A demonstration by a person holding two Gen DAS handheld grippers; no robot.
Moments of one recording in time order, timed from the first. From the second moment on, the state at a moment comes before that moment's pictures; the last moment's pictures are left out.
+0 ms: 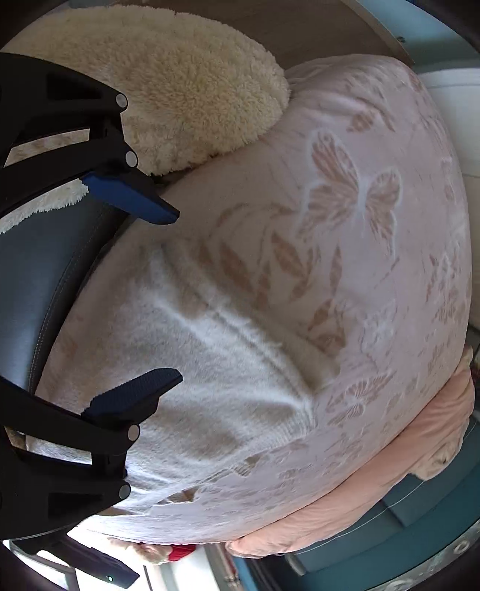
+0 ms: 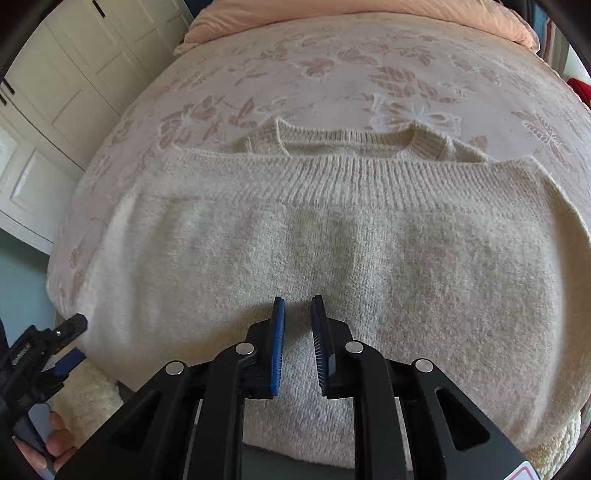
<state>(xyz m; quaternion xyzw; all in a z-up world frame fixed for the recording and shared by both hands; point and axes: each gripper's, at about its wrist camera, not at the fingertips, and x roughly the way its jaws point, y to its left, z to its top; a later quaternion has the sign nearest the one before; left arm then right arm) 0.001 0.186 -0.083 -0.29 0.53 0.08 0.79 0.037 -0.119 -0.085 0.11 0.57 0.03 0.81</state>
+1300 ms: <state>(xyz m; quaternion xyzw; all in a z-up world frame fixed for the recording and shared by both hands) -0.057 -0.100 -0.021 0.06 0.49 -0.24 0.84 -0.122 -0.325 -0.035 0.34 0.46 -0.05 0.82</state>
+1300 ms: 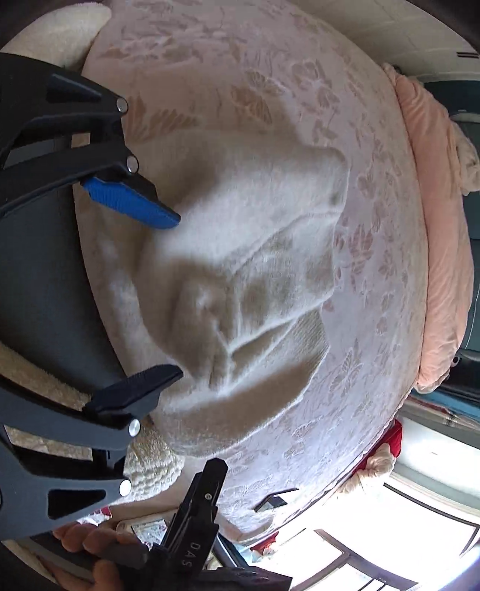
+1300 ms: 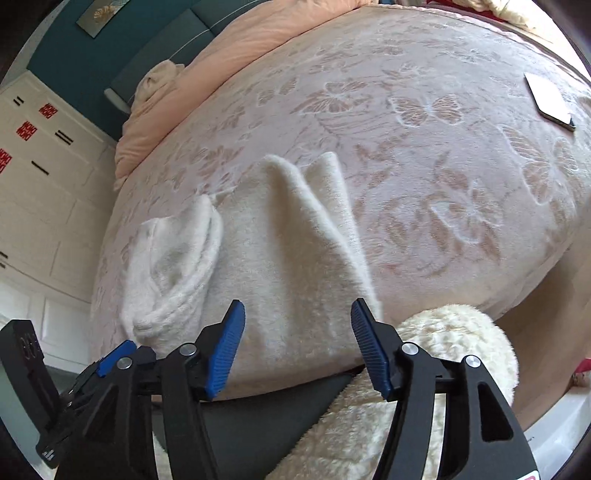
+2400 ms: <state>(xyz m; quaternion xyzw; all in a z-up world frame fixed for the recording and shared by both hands) -0.050 -0.096 -0.065 0.07 0.58 -0.22 0.78 -0.113 -0.349 -0.085 0.34 0.48 -0.09 0.80</state>
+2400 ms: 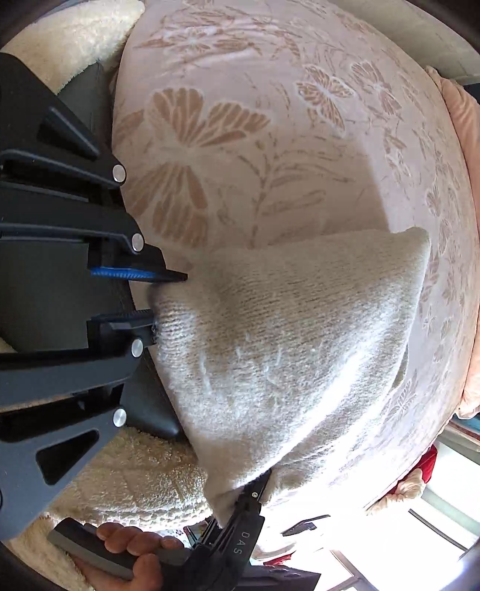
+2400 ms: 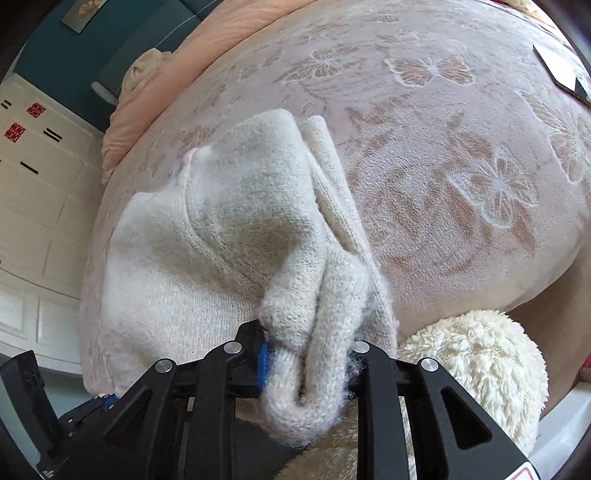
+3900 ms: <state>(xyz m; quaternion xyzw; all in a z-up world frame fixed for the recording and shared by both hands) -0.039 -0.013 0.001 0.03 0.50 -0.09 0.86 -0.100 -0.324 -0.015 0.25 0.46 -0.12 0.84</state>
